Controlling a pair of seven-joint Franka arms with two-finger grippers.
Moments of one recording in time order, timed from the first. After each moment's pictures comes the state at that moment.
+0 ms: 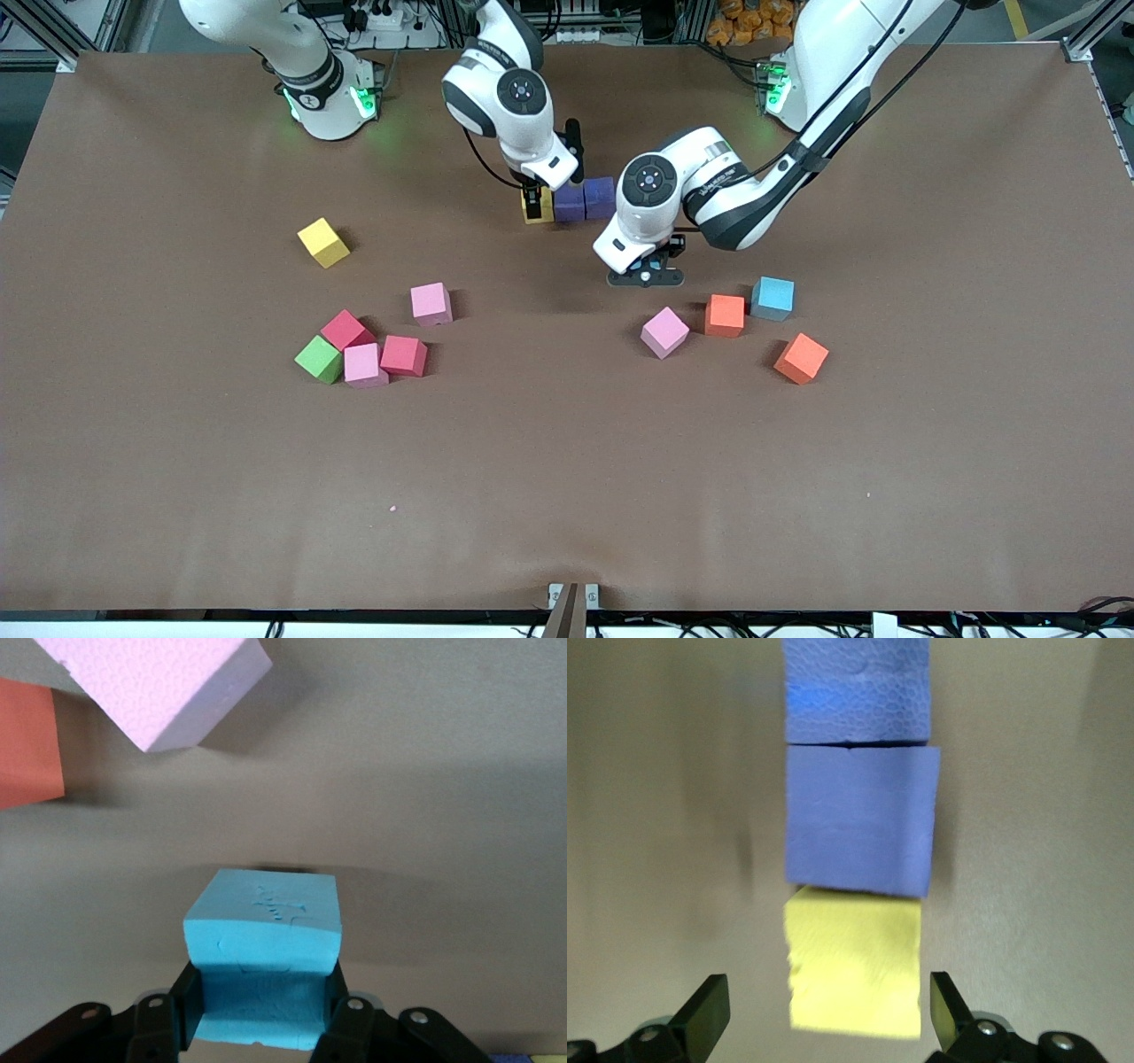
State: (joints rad) left arm -0.08 0.53 -0.73 -2.01 0.35 2.22 -0.99; right arm 0.89 0.26 0.13 -2.24 0.10 2.37 -0.70
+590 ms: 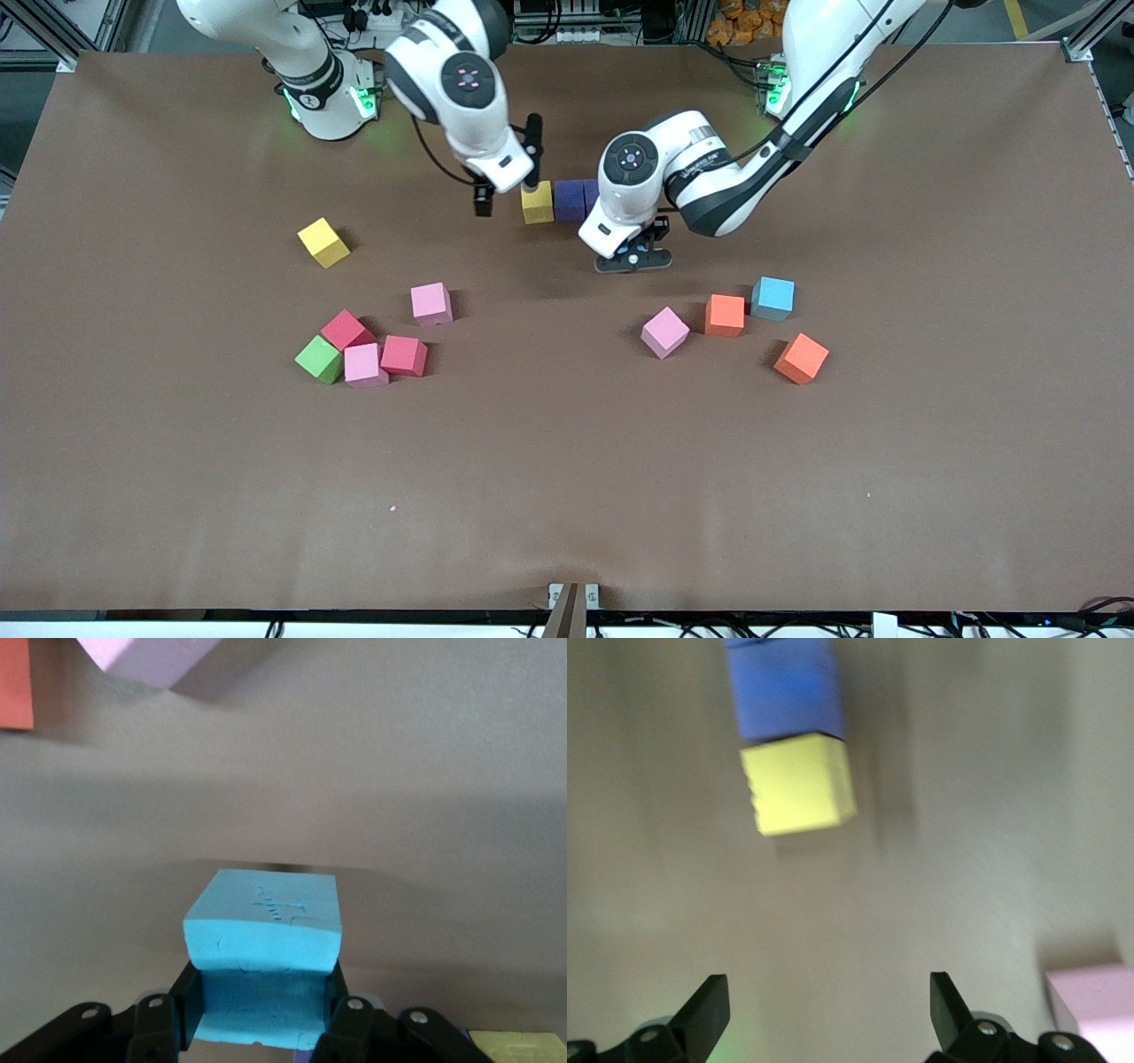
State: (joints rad) left arm -0.11 0.53 -0.78 -2.01 0.35 2.21 -1.16; right arm 0.68 0.05 0.12 -2.24 0.10 2.10 -0.72
